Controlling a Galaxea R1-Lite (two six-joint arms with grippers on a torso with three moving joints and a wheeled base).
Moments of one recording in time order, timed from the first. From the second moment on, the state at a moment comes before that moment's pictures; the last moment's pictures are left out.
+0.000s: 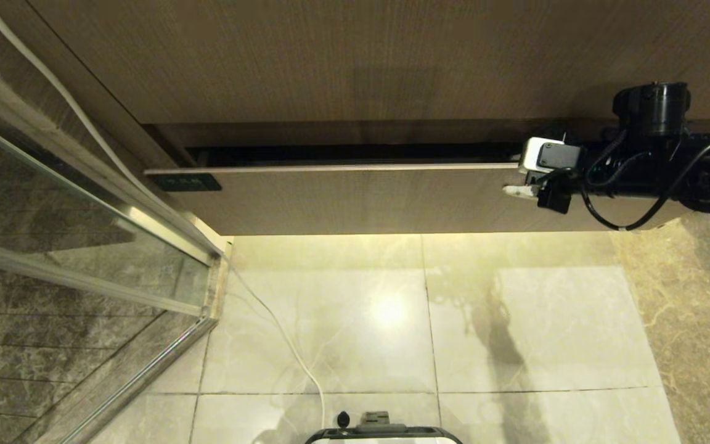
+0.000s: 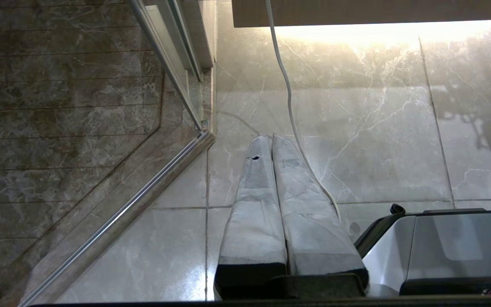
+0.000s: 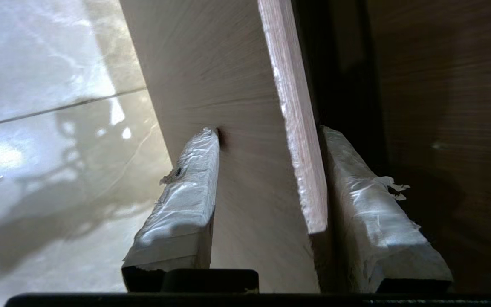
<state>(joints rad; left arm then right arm) 0.00 0.00 0.00 0.00 0.00 0.00 0.10 1.91 -1.41 -0.15 0.34 -1.26</state>
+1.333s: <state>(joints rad) 0.00 0.00 0.00 0.00 0.00 0.00 0.11 1.61 -1.08 -0.09 0.39 -1.11</state>
